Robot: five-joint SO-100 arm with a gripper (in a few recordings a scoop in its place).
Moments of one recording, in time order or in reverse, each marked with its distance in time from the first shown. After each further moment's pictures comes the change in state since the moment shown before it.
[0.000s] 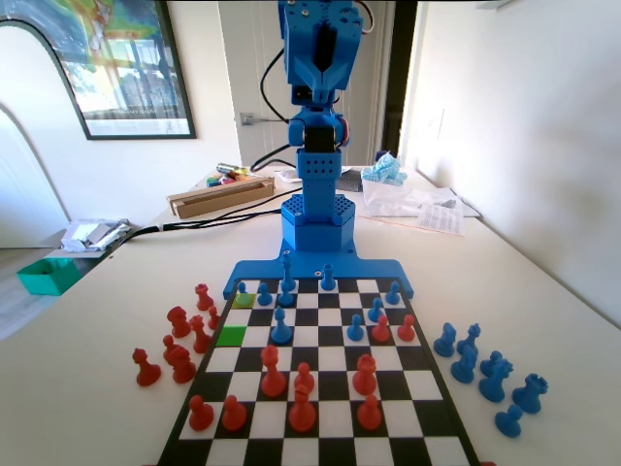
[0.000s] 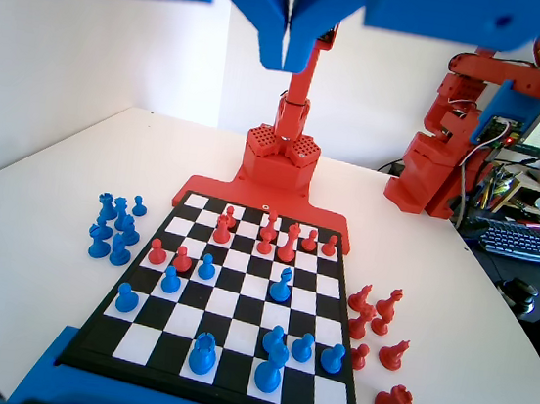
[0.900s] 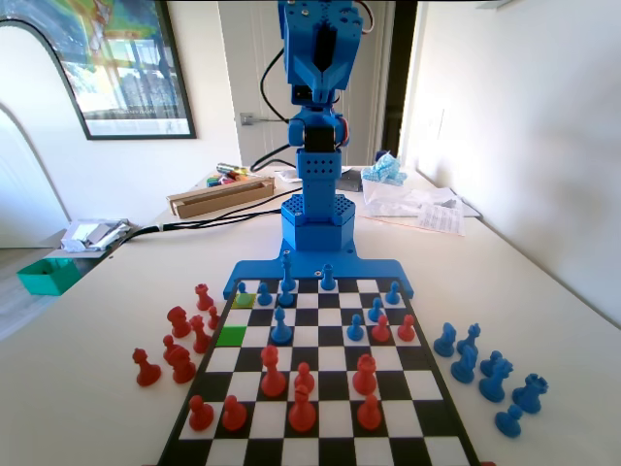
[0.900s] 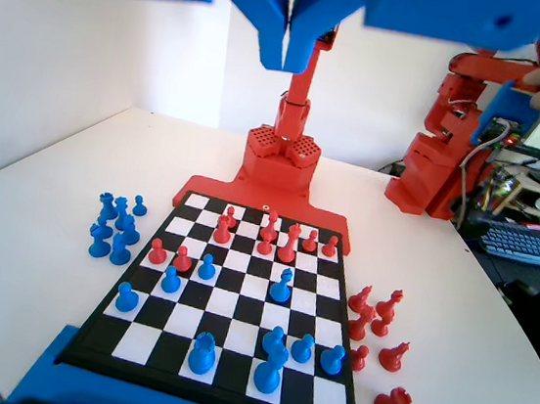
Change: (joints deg) arm -0.4 0.0 -0.1 0.0 -0.6
